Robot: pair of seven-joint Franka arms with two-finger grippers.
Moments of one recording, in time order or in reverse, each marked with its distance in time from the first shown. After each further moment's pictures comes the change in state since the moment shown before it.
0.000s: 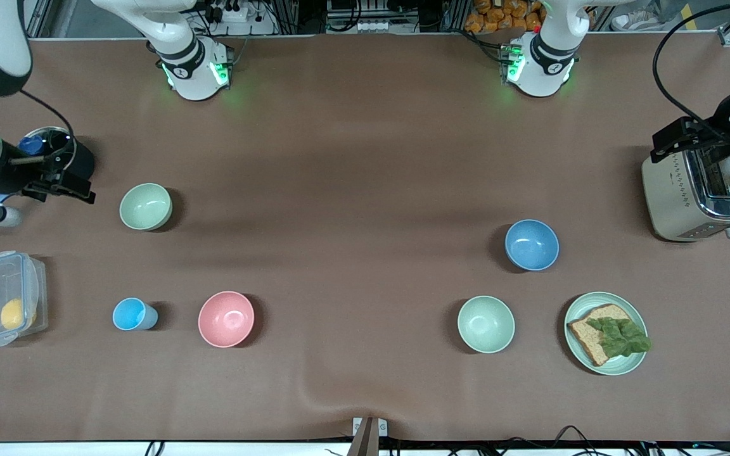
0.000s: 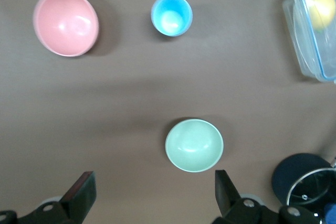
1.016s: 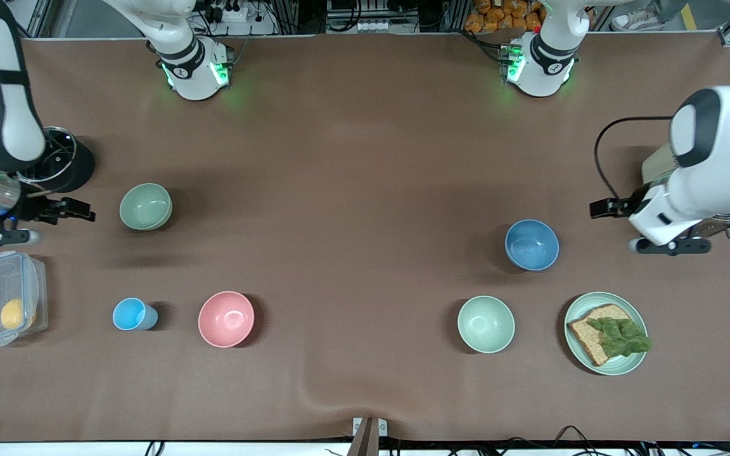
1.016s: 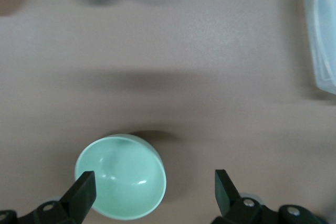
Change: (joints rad) left arm 0.013 0.193 -0.006 -0.326 0.000 0.389 0.000; right arm -0.209 0.115 -0.004 -0.368 0.031 0.475 -0.393
